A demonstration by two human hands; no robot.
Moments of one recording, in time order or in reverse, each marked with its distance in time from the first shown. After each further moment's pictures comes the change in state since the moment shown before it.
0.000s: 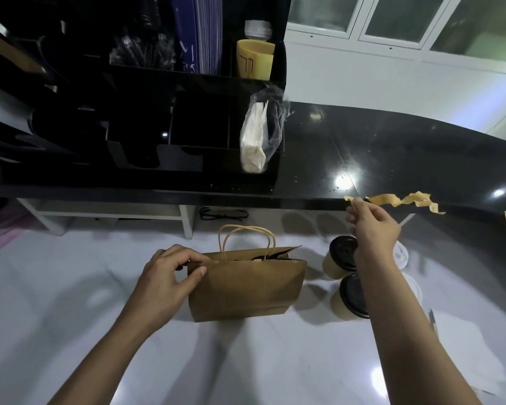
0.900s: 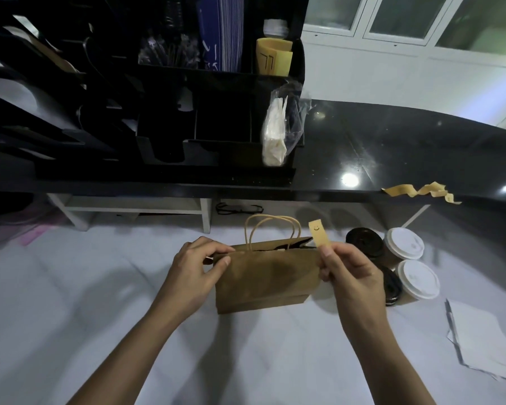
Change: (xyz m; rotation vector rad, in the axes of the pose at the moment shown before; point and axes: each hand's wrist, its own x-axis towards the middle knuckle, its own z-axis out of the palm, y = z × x) left_hand -0.003 -0.012 -0.001 -0.056 -0.005 0.073; right_hand -0.157 0.019 -0.029 0.086 -0.497 -0.150
